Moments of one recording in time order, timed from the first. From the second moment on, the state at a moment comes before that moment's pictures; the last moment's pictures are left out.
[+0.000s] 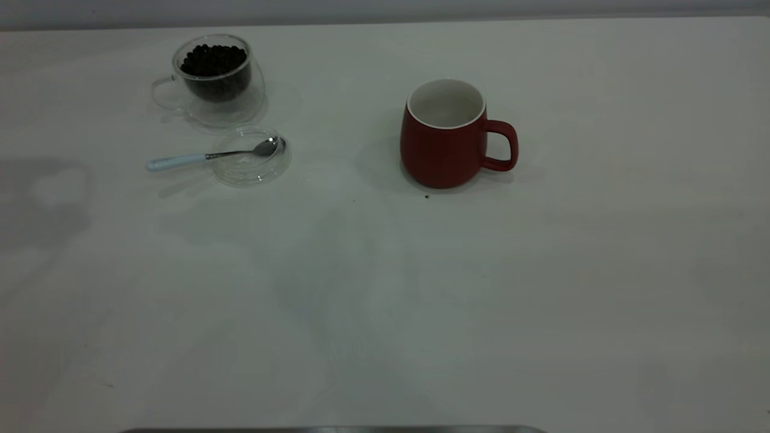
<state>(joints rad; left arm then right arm) 0.27 1.73 -1.34 -0.39 1.12 0.35 0.09 -0.02 -0.47 0.04 1.13 -0.13</state>
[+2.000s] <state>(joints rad) -0.06 0.31 -0.65 -0.10 1.16 0.10 0.09 -0.02 -0.47 0.04 1.13 -0.13</state>
